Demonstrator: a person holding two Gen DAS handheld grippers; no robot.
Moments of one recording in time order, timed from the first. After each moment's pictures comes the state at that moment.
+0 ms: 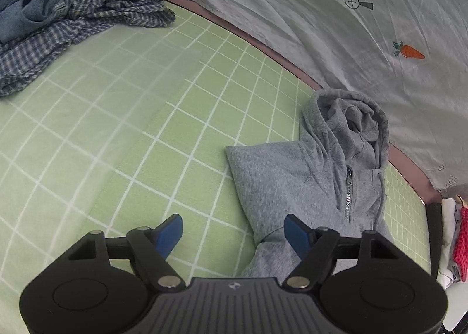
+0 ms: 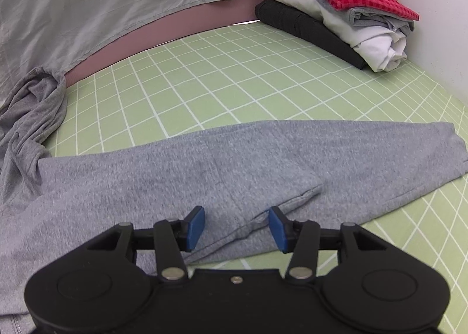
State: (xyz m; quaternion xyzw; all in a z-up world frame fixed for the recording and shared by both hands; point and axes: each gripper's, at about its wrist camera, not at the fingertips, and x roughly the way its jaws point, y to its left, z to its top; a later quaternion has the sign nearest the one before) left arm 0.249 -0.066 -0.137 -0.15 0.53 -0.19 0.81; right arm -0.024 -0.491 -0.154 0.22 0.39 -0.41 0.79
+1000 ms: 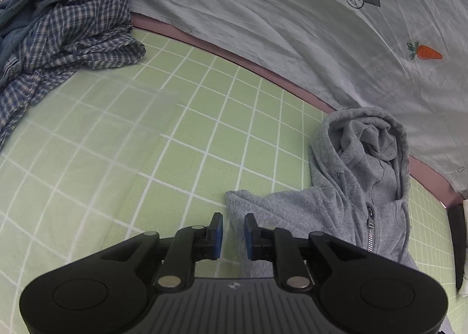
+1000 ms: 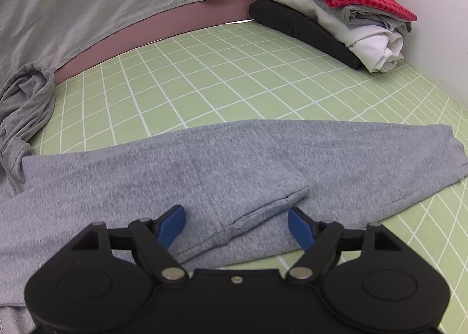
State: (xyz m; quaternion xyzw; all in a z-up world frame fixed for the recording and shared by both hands) left arm 0.299 -0.091 -0.143 -0.11 0.51 -0.19 0.83; right arm -0.029 -0.502 -0.163 0.21 0.39 -0.42 0.79
